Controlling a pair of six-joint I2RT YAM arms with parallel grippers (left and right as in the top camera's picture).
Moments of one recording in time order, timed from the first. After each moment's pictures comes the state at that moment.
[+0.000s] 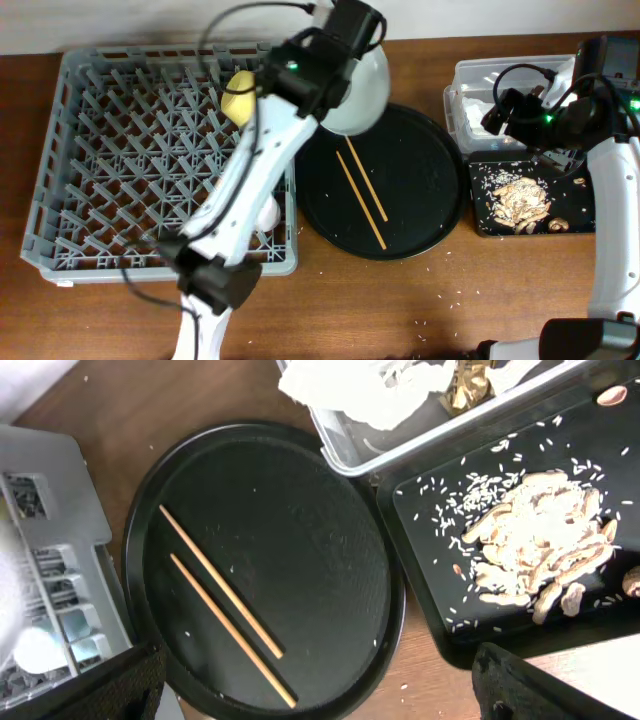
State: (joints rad) left arm -0.61 2.18 2.57 -1.32 -0.59 -0.16; right arm -0.21 1.59 1.70 -1.25 -0.23 0.32
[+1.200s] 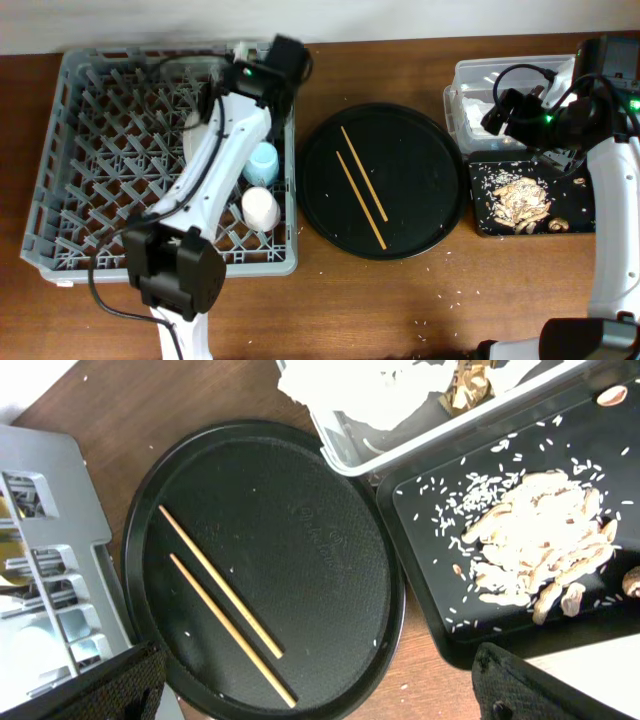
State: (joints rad) left arm -0.41 2.06 2.05 -1.26 -0.75 -0.28; right arm -0.21 1.59 1.70 -1.25 -0.23 0.32
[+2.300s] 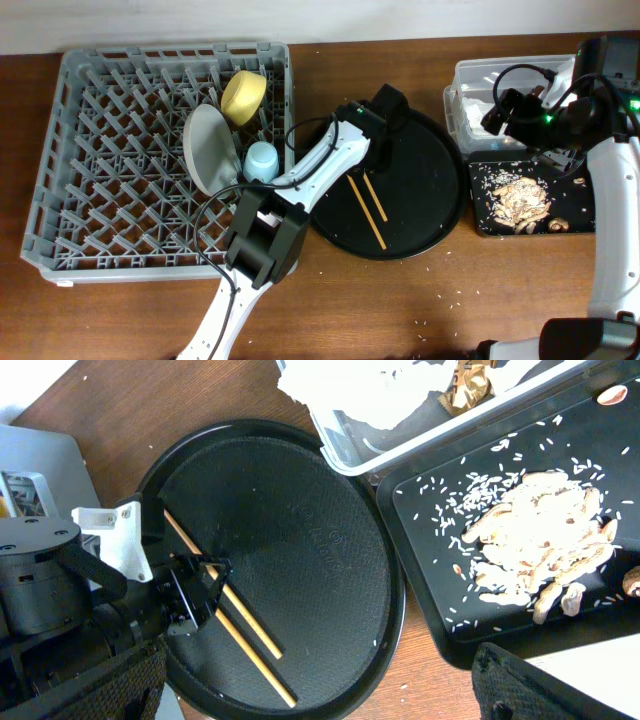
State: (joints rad) left arm -0.68 2.51 2.21 -1.00 0.00 -0.51; right arm -0.21 1.59 1.70 -1.25 -0.23 0.32
